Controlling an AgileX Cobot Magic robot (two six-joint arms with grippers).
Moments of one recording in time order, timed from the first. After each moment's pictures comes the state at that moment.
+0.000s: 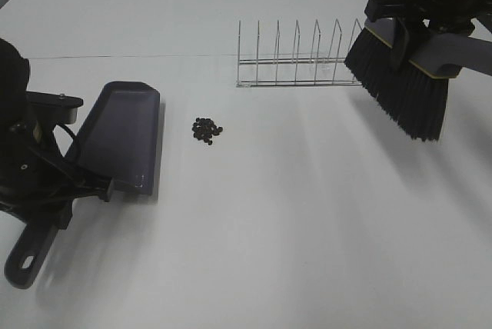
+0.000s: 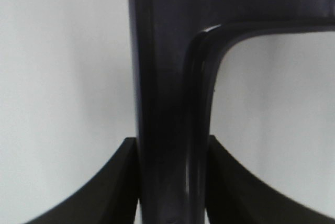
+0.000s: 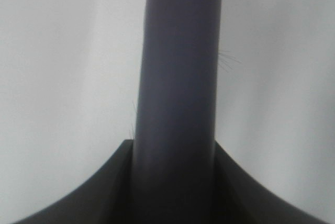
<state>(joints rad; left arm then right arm) -0.44 1.76 -0.89 0.18 0.76 -0.52 0.15 1.93 -1.64 0.06 1.20 -0.04</state>
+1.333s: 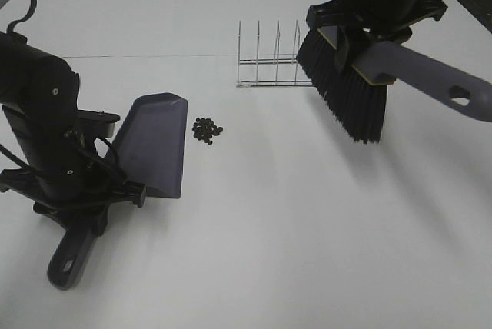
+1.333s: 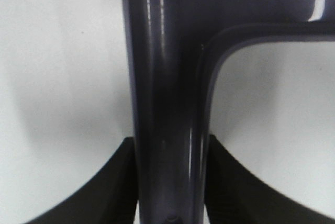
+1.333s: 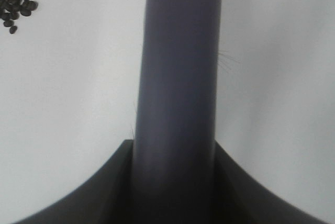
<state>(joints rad) -0.44 1.97 -1.00 0.06 0.72 -0.40 0.32 1.98 -1.64 0.02 1.08 0.06</state>
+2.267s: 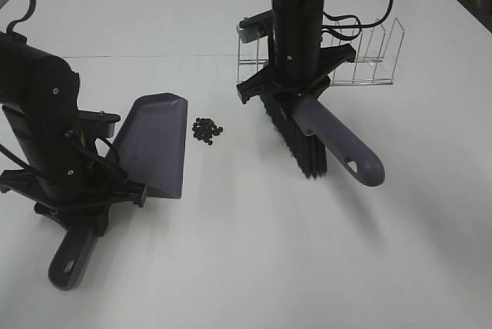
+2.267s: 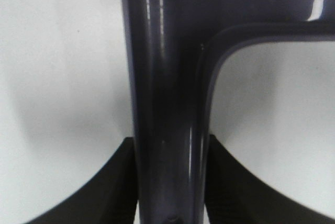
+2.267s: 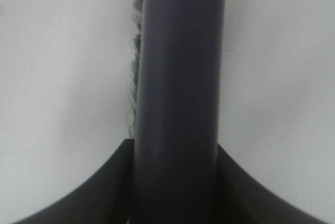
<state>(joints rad) -0.44 1.97 -1.00 0.05 0.72 -0.40 0.52 2.32 -1.87 -0.24 1.11 0.28</state>
